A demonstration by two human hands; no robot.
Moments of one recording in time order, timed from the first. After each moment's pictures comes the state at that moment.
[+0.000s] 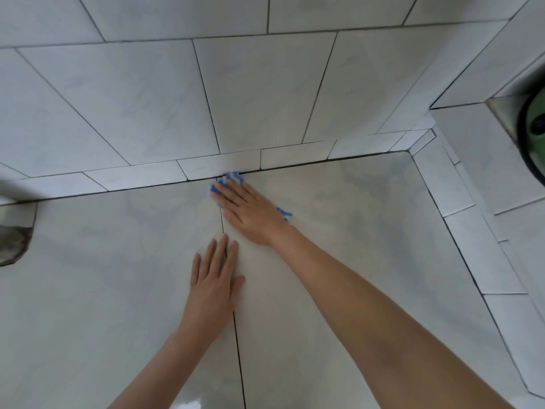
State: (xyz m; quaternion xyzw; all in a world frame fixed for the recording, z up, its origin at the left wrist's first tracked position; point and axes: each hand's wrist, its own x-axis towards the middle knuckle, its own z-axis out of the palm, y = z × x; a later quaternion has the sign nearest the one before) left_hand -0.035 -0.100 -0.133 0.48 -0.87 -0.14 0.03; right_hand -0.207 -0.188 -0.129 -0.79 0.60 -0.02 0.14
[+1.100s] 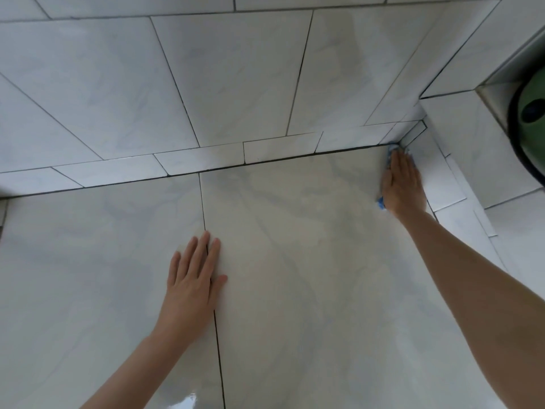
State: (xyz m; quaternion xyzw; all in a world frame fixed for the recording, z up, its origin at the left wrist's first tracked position) left_hand -0.033 -0.097 -0.133 0.48 -0.87 -0.13 0.02; right_hand -0.476 -0.102 -0.133 -0.44 0.89 -0.04 0.06
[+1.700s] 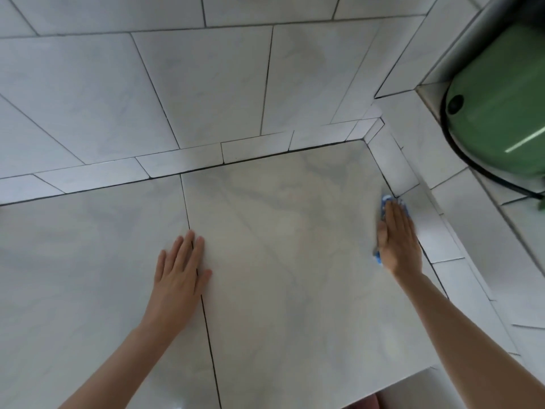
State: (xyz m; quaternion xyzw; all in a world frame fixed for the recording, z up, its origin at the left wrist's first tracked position) left_hand -0.030 -0.097 -0.126 0.47 -0.87 -0.13 0.02; right_hand -0.436 0.041 -0.131 -0.44 0.90 -0.06 0.05
